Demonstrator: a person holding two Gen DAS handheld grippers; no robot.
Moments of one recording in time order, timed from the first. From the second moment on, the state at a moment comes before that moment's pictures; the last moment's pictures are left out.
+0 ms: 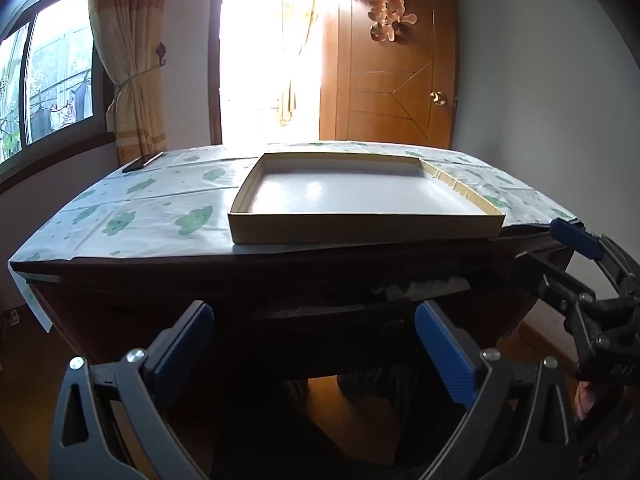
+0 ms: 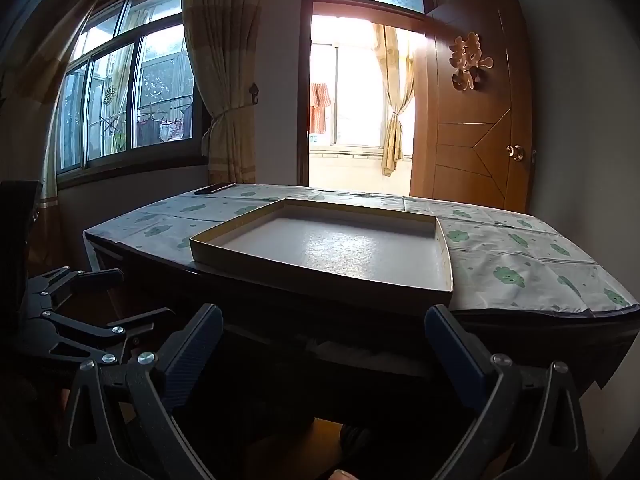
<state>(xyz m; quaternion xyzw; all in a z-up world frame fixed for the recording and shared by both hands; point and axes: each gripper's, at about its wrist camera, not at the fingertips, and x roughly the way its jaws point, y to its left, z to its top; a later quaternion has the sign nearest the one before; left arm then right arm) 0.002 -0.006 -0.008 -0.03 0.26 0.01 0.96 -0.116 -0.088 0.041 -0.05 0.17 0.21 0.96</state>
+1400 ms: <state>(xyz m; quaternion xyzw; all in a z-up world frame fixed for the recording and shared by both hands) 0.002 -0.007 -0.008 -0.03 0.26 0.01 0.96 -0.117 -0.086 0.037 -0.05 0.17 0.21 0.96</state>
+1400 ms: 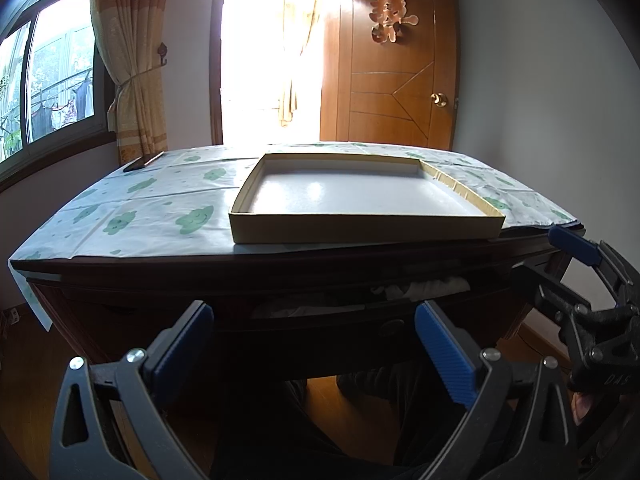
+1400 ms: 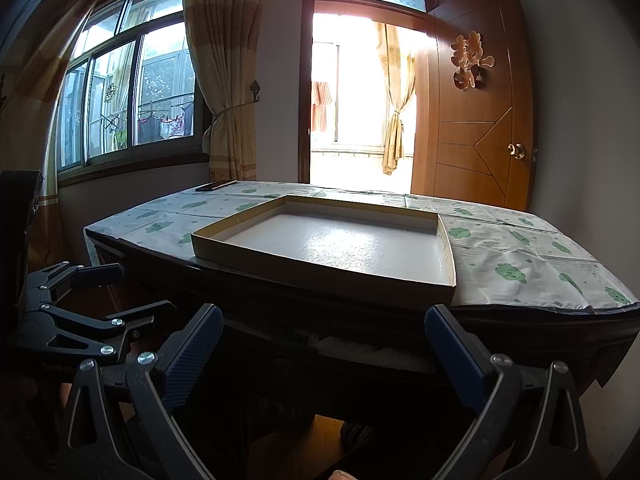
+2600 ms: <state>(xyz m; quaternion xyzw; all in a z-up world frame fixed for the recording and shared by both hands) 0.003 -0.001 -0.015 -0.04 0.27 0.02 0.96 -0.117 -0.084 0.028 -0.07 0.13 0.23 0.96</state>
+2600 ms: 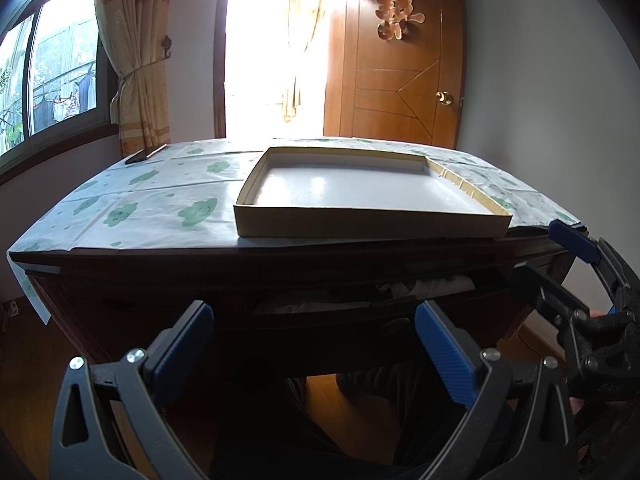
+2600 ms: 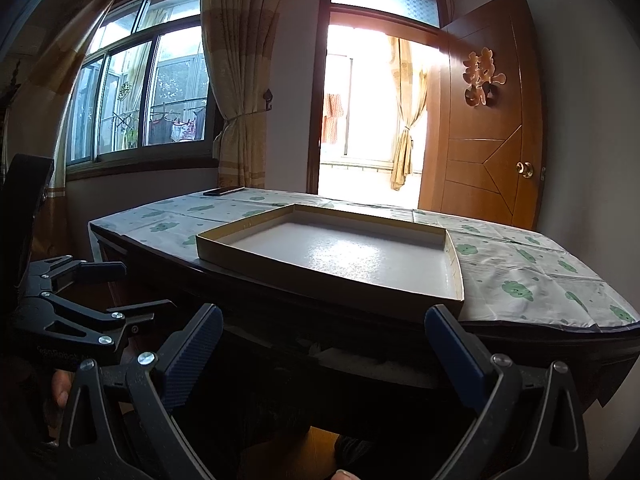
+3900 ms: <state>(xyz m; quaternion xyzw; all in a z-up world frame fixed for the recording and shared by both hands) 0.016 0.005 -0.036 -0.06 0.28 0.02 0.96 -0.058 -0.077 -0.032 -0.19 -0.08 0.21 0.96</state>
